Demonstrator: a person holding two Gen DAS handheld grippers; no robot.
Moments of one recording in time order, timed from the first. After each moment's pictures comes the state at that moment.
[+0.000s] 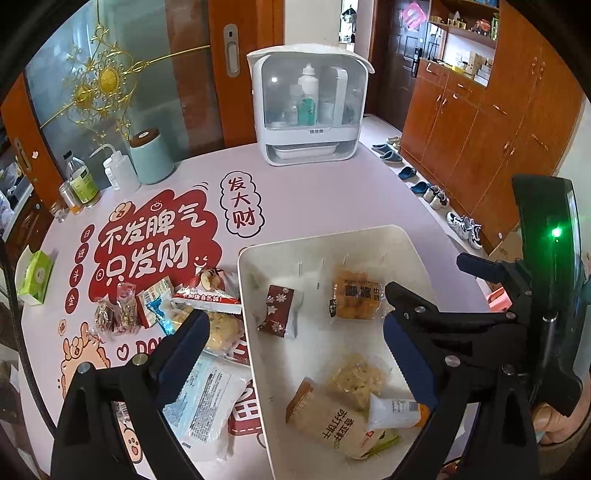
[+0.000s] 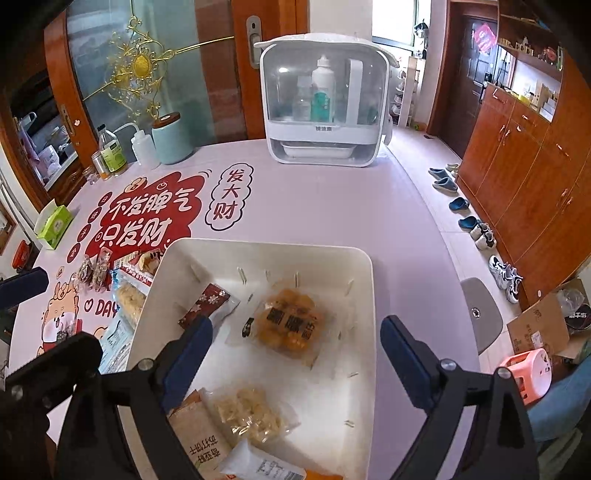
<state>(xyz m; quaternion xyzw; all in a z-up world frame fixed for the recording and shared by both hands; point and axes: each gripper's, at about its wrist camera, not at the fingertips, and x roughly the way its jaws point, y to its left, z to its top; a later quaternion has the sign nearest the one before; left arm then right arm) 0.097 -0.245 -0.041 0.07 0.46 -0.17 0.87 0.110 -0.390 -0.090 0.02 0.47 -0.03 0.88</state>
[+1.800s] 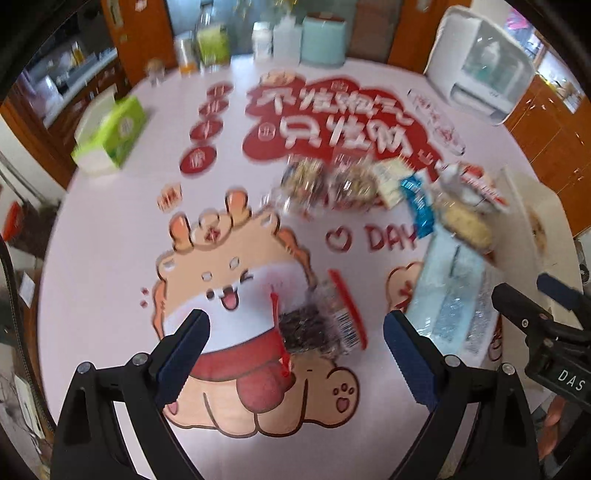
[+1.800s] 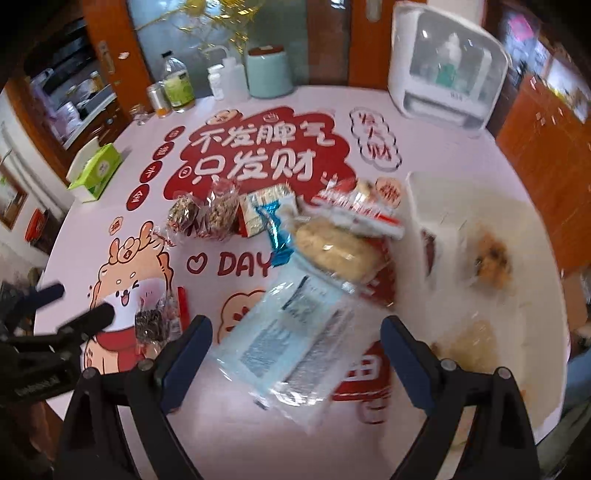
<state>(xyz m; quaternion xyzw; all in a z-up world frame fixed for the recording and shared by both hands) 0.129 0.098 -0.158 0.00 0.59 -0.06 0.81 0.116 -0.123 -0.147 0.03 0.54 -0.01 0.84</state>
